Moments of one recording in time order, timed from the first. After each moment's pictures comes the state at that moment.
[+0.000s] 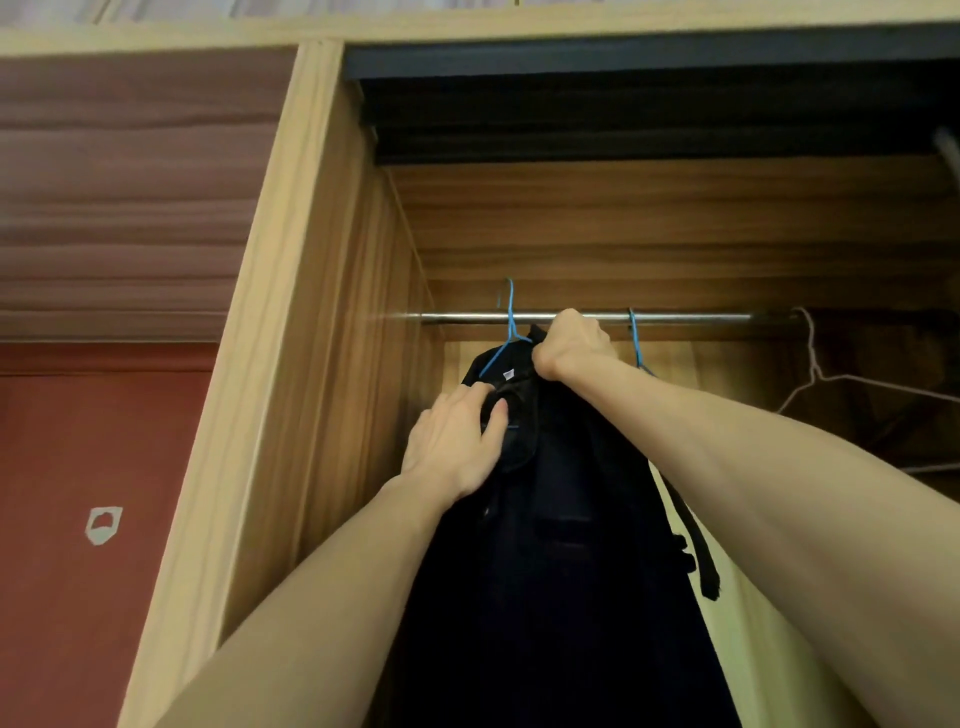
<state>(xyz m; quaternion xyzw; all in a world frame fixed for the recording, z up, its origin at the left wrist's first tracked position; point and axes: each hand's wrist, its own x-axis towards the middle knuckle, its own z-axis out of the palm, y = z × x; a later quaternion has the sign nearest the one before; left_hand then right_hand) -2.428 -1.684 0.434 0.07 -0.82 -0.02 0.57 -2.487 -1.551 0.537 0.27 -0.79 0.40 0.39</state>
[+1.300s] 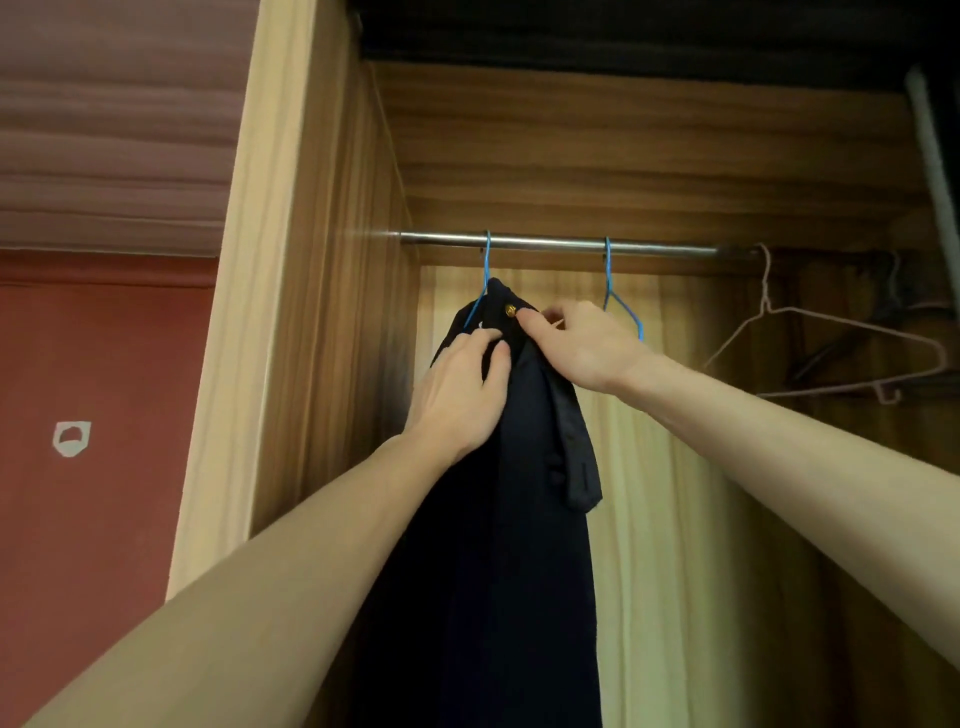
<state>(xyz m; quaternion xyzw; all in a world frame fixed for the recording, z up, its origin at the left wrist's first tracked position) -2.414 -1.649 0.385 -0.01 -0.80 -0.16 0.58 -2.456 -1.489 0.442 0.39 -0.78 0.40 0.30</state>
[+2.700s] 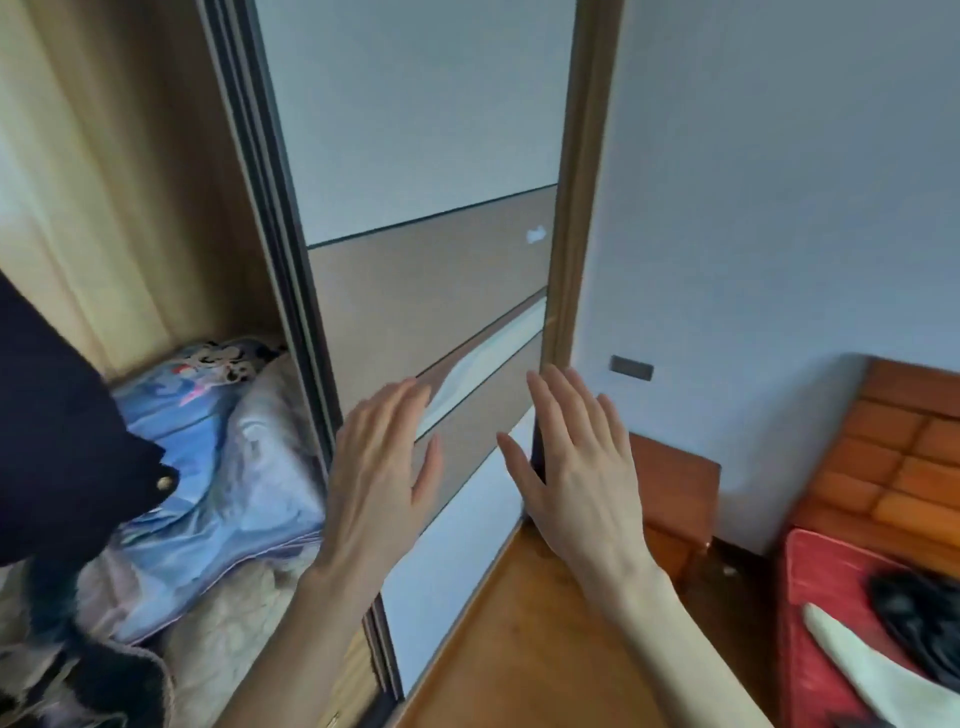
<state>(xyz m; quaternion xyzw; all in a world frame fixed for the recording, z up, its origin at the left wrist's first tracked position) -2.241 -1.221 -0.049 -0.34 -0.83 -0.26 0.37 -2.138 -1.041 -0.032 -0.10 -0.92 0.03 0.39</state>
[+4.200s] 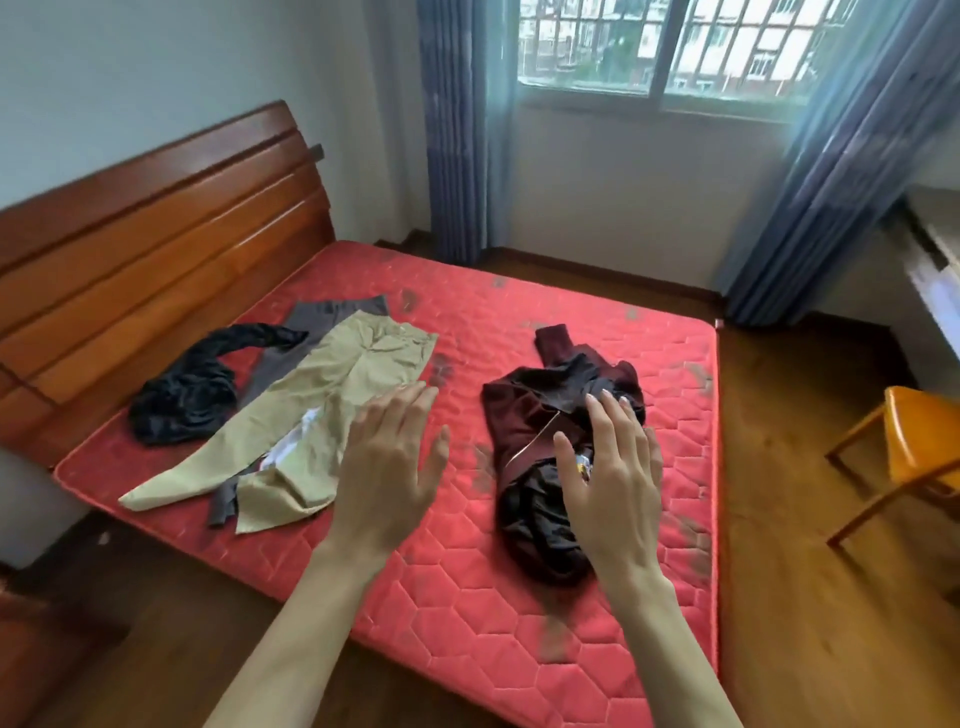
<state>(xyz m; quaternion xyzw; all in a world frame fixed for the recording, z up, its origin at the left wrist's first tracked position) -1.632 -0.919 -0.187 -0.89 -0.33 -0.31 -0.04 -1.450 -1.070 -0.199 -0.84 -0.40 -0.12 0.34</state>
